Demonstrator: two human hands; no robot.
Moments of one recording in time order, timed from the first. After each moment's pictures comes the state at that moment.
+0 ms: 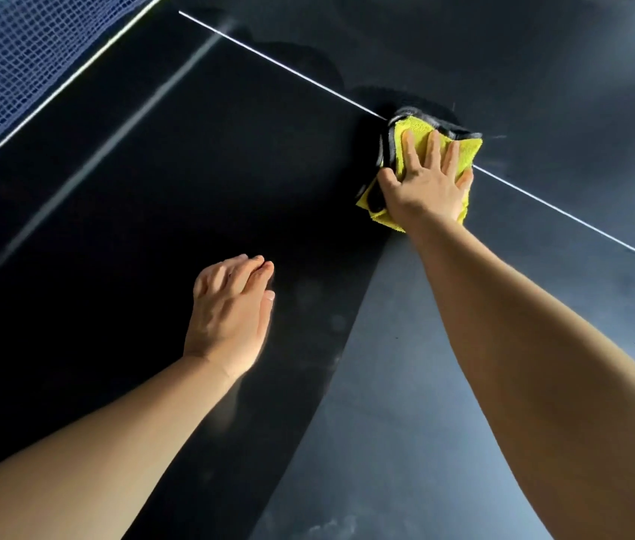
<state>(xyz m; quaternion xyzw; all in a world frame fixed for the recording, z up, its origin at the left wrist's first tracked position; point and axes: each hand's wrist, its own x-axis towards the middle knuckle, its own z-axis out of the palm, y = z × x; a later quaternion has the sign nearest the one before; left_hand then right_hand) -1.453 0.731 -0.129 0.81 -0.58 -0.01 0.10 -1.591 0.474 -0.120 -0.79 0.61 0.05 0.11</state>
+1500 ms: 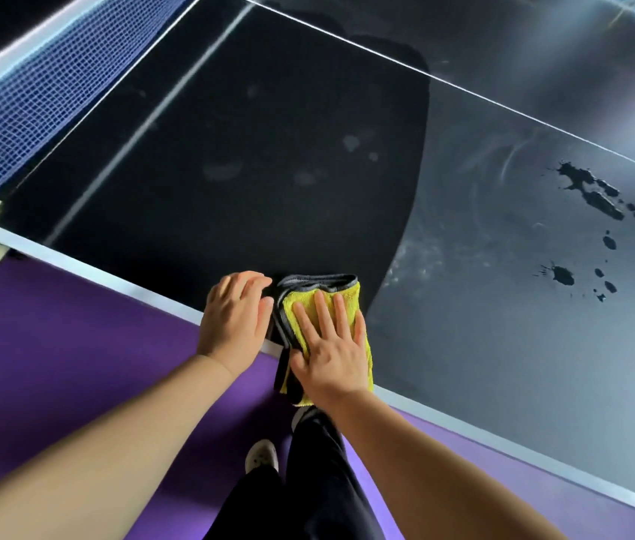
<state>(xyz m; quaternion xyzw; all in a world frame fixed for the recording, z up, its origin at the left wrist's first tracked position) -1.459 1.109 -0.074 0.75 -0.61 -0.10 0.23 -1.627 1.092 -0.095 -0.85 0.50 0.10 0.15</state>
